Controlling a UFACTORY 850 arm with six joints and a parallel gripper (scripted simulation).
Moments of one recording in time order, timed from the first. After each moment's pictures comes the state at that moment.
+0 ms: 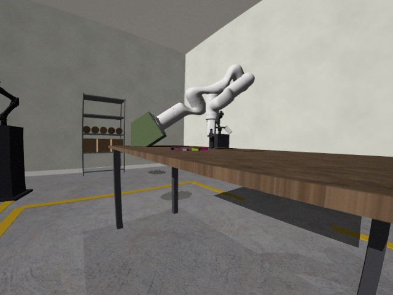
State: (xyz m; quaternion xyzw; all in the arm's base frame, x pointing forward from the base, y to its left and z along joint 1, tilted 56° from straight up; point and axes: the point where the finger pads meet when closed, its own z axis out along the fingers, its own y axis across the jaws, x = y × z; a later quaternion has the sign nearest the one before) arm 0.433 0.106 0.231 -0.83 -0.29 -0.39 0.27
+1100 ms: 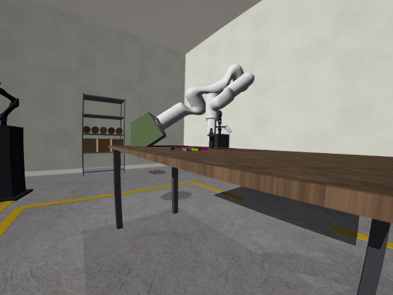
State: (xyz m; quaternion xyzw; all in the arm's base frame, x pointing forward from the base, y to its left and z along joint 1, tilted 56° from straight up) arm 0.431 0.103 0.233 -0.83 -0.29 -0.39 0.27
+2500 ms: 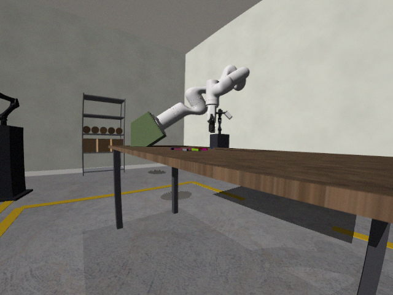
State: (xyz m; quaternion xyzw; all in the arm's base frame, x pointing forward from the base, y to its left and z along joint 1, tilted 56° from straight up) arm 0.389 0.045 0.281 -0.83 -0.29 -0.39 0.27
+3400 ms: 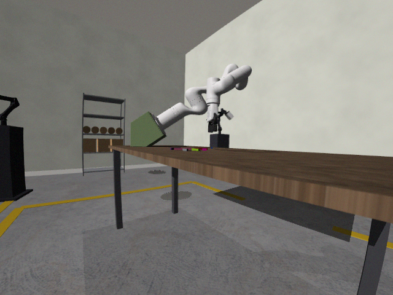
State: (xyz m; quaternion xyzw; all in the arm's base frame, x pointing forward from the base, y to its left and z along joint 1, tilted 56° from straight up) arm 0.418 0.023 0.277 -0.77 -0.43 -0.42 0.20
